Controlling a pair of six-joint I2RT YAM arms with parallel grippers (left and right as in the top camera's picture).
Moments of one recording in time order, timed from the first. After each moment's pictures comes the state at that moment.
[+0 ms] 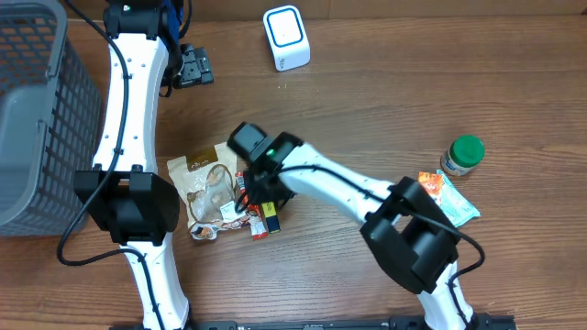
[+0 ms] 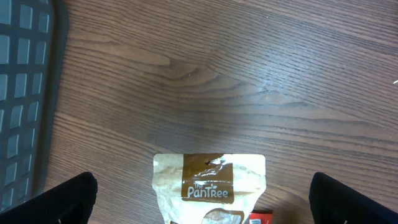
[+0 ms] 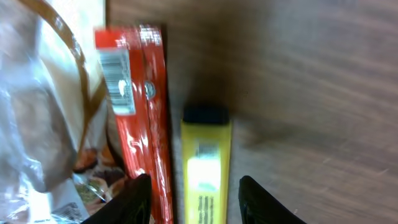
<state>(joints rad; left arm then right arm) -0.06 2.20 2.34 -1.49 -0.18 -0.35 0.85 2.14 1.62 -0.88 -0.07 0.63</state>
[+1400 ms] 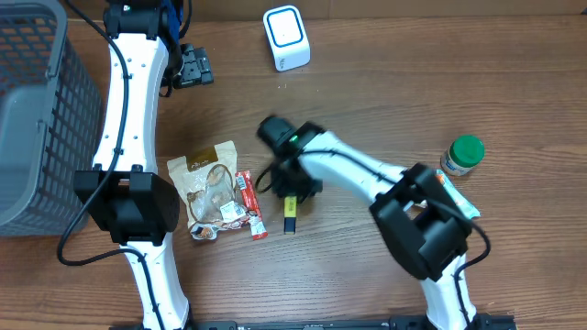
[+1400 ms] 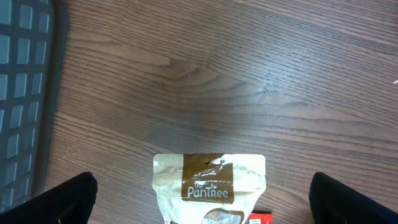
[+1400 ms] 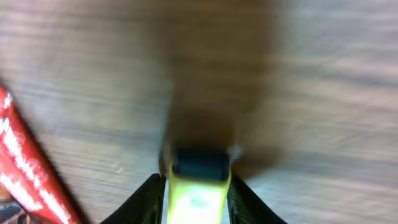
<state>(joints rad) -0.06 2.20 2.34 -1.49 -0.18 -0.35 0.71 2.14 1.55 -0.91 -0.13 0.66</state>
